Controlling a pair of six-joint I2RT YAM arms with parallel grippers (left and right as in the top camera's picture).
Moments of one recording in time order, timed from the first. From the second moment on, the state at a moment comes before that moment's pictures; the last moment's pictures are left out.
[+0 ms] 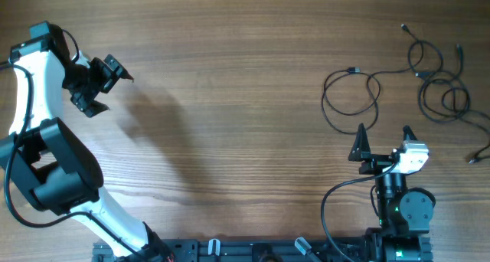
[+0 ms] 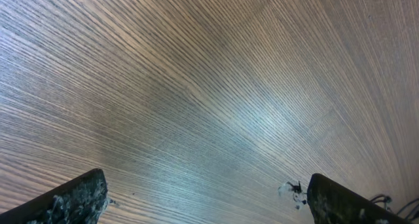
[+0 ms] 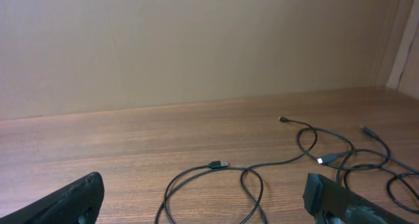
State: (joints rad) left arm 0.38 1.99 1.64 -1.16 0.34 -0.39; right arm -0.02 0.02 0.01 0.00 0.01 0.09
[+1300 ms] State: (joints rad) left arm 0.28 1.53 1.56 -1.09 0.26 -0.39; right arm -0.02 0.02 0.01 0.00 0.01 0.09
